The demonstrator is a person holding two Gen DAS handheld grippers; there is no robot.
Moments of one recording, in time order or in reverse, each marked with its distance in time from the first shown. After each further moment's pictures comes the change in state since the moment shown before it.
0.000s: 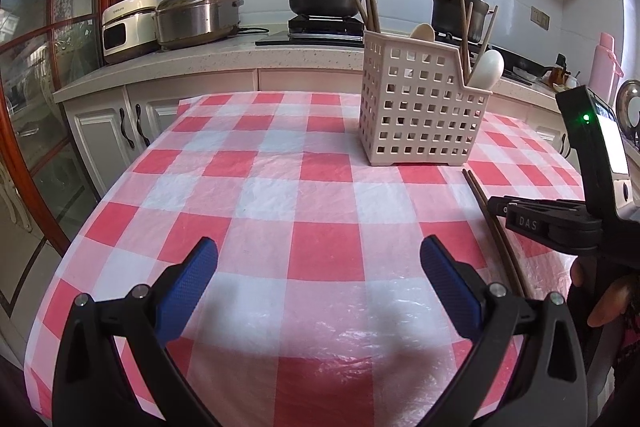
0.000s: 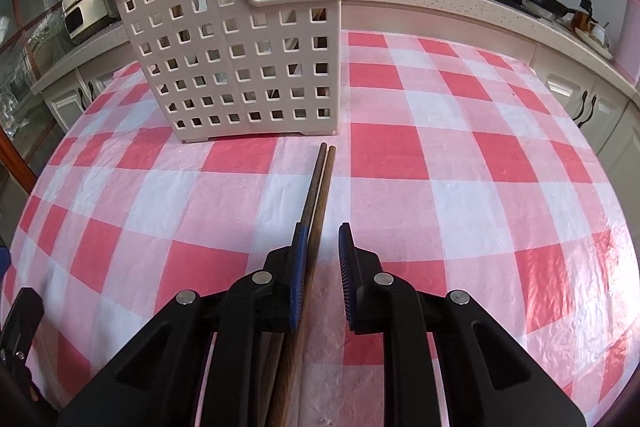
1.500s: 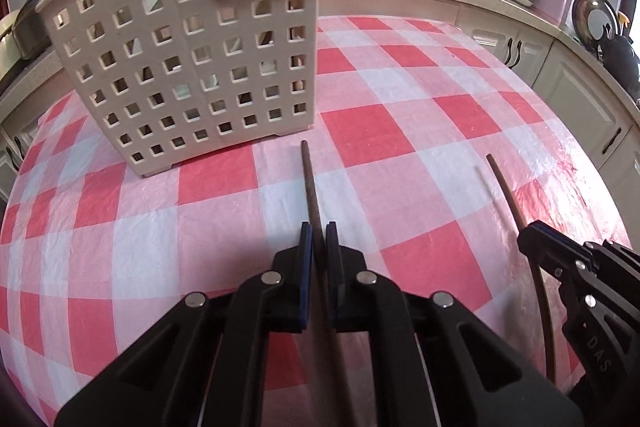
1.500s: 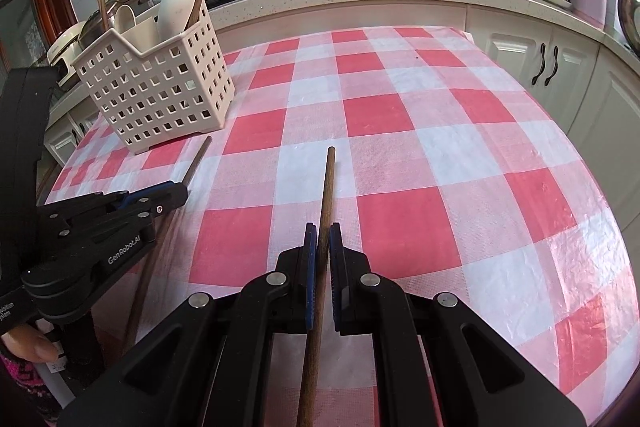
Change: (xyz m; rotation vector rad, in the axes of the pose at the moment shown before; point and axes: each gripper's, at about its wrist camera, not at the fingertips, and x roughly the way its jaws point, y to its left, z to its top) left arm 0.123 -0.168 0.033 0.224 0.315 -0.208; right arm -0.040 -0.110 -0.042 0.151 -0.054 0.043
